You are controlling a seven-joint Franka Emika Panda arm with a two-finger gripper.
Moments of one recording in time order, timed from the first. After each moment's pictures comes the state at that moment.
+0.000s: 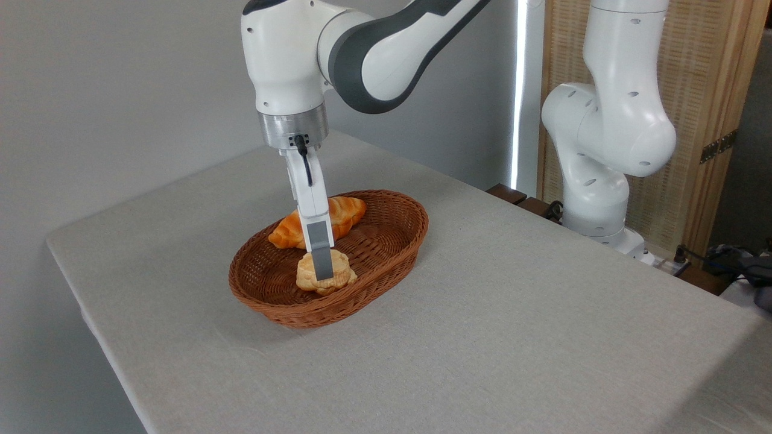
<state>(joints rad) -0.26 -0.11 -0.03 -2.14 -0.01 2.08 0.92</state>
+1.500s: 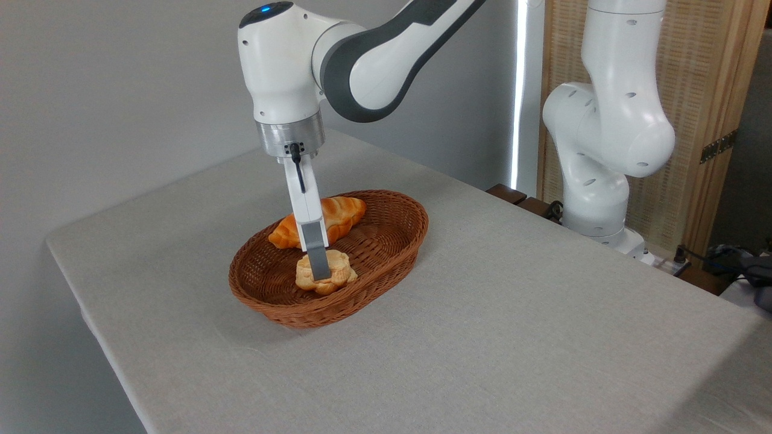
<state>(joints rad) -0.28 -0.08 -0.03 -2.15 0.02 2.10 0.92</state>
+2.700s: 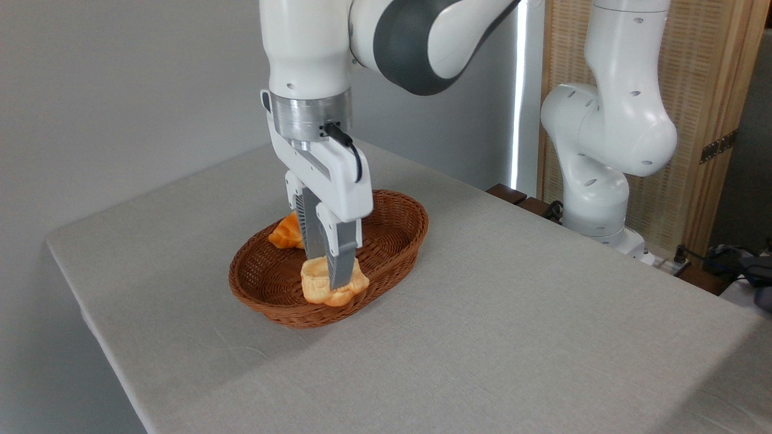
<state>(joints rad) -0.22 -0.13 0.16 -2.04 -0.05 2.00 0.86</state>
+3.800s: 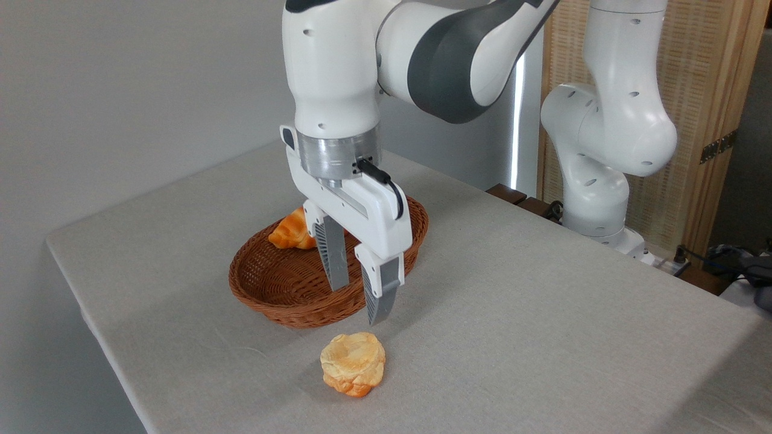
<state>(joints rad) -0.22 -0.10 0.26 -2.04 -0.04 1.99 0.89</state>
